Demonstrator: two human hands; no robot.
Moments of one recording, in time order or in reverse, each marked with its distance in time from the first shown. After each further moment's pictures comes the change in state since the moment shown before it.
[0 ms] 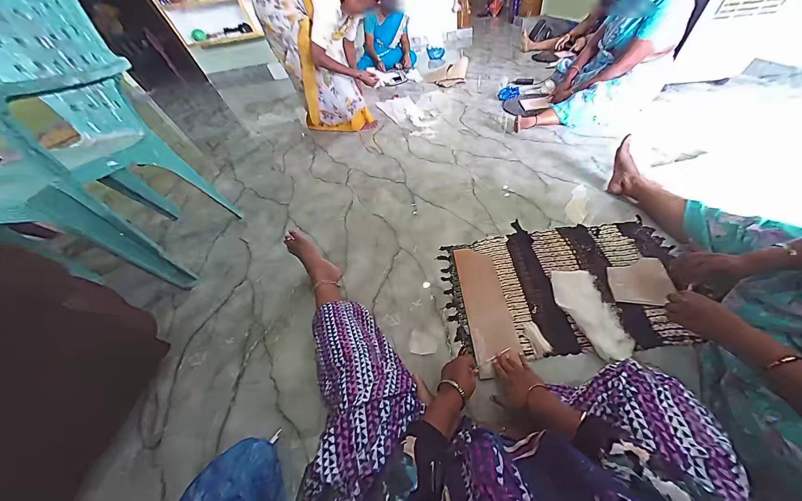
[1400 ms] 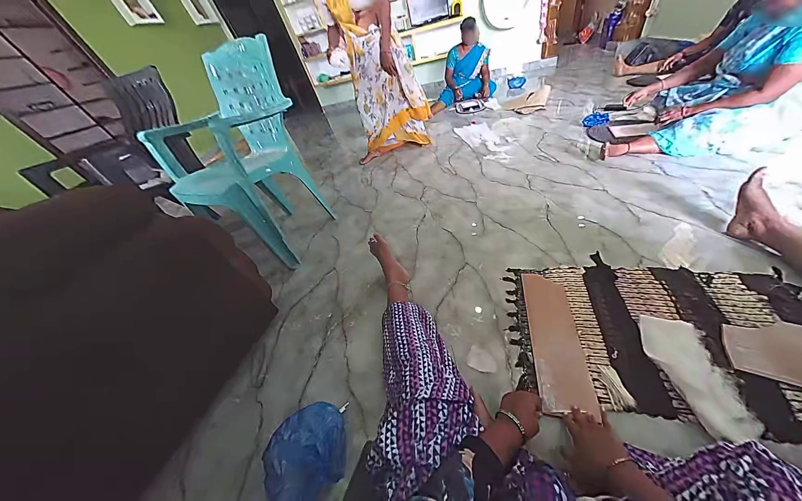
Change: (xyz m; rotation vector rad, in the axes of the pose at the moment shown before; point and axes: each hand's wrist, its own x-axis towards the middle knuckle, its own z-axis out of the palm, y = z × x) left_hand -0.015 0.000 0.011 0.064 -0.011 0.099; right_hand 0.073 0.027 0.077 -0.010 0.195 -0.011
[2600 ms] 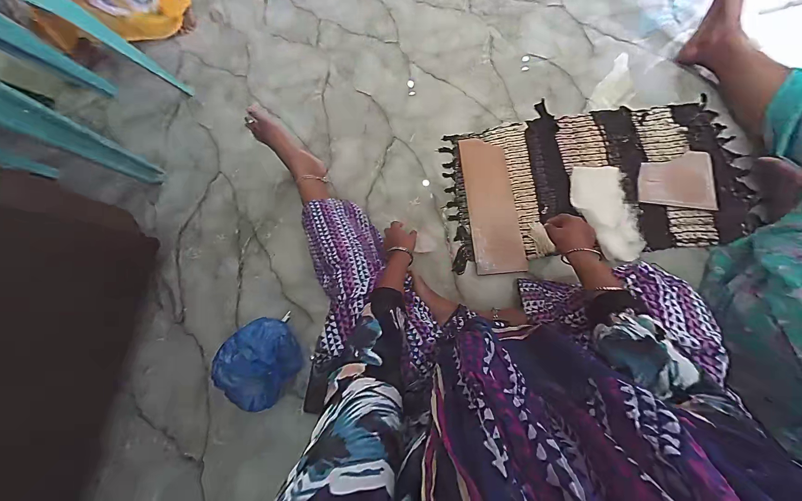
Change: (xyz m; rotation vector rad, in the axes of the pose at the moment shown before) left_hand 0.036 -0.109 -0.076 -0.415 0.524 -0.583; right_hand 0.053 0.108 -0.057 0.649 0.444 0.443
